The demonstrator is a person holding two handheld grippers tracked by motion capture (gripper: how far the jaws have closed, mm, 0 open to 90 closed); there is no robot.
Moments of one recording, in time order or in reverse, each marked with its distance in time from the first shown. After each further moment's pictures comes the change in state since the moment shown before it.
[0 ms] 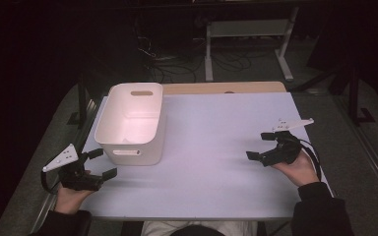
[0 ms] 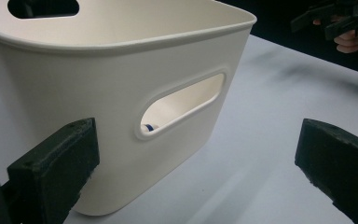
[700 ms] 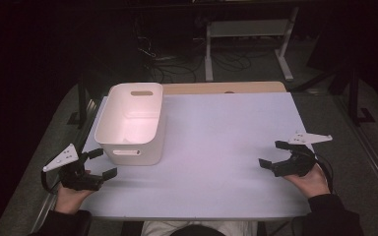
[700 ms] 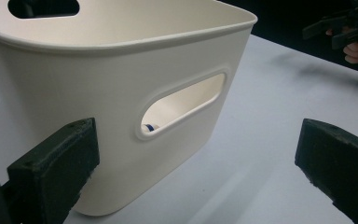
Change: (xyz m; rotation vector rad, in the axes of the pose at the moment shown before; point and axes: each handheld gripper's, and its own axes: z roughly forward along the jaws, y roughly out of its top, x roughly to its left) left arm 0.000 0.000 0.000 0.000 0.001 -0.001; right arm -0.003 -0.043 -0.024 -0.074 -0.097 0.034
